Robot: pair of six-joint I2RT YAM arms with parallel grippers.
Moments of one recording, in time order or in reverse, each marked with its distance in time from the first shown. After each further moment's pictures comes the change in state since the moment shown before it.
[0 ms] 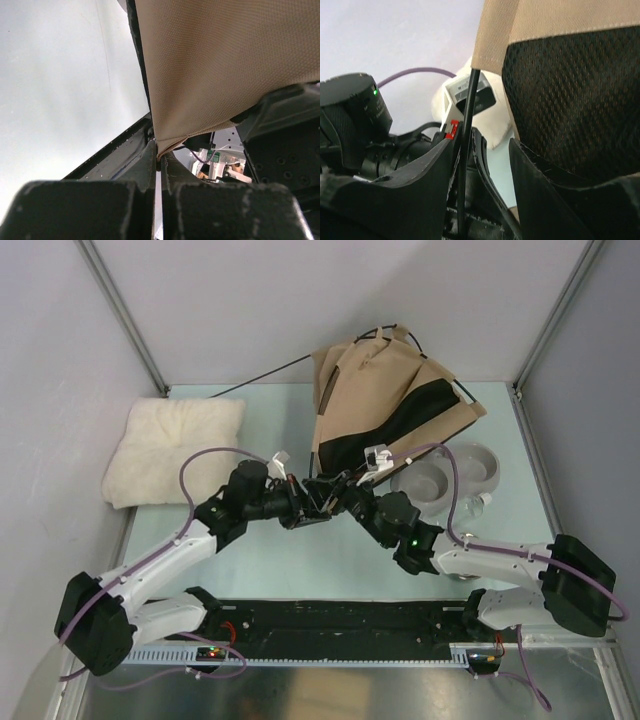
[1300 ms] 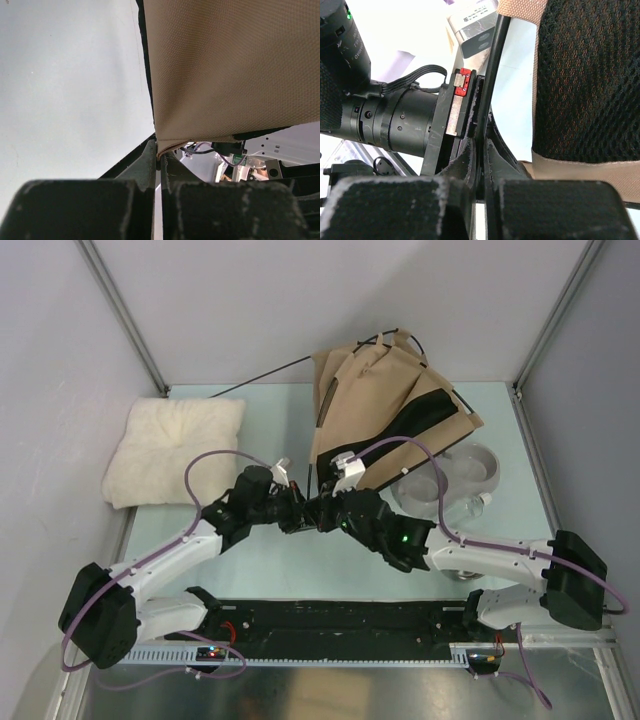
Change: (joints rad) left arm 0.004 0.056 -0.052 0.019 -0.040 0.104; right arm 0.082 0.040 0.177 -0.537 -0.004 -0.010
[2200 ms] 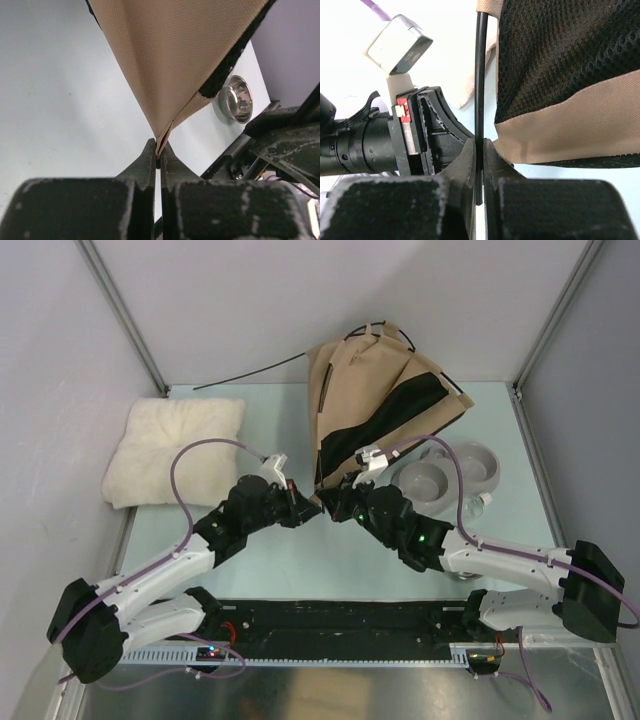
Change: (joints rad) left arm -0.070 -0.109 -0.066 0.127 -0.265 0.293; right arm -0.062 -0.106 -0.082 0.082 0.028 -0.007
